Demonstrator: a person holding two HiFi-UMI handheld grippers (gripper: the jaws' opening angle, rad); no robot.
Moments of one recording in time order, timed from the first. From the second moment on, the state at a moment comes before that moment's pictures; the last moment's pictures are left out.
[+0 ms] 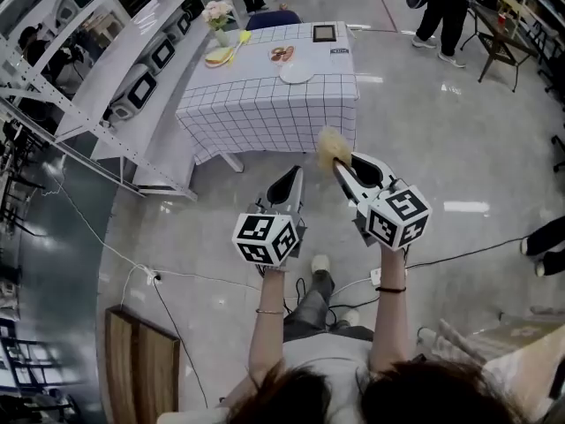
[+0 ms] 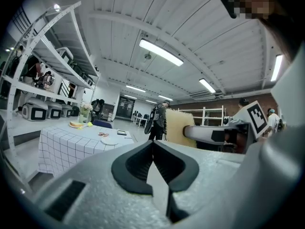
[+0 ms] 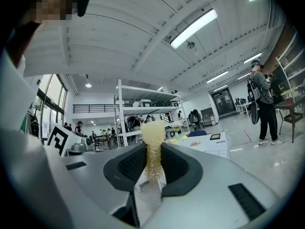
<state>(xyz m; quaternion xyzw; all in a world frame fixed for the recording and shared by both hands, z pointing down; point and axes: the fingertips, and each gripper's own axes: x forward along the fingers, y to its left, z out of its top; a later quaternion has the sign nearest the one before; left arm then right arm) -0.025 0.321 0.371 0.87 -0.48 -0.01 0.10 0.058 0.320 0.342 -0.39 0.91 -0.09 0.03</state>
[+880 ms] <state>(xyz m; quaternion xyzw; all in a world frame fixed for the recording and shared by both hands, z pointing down) -0.050 0.151 0.367 0.89 -0.44 0.00 0.10 0.033 0.156 0.340 -0.42 0.90 -0.09 0.03</state>
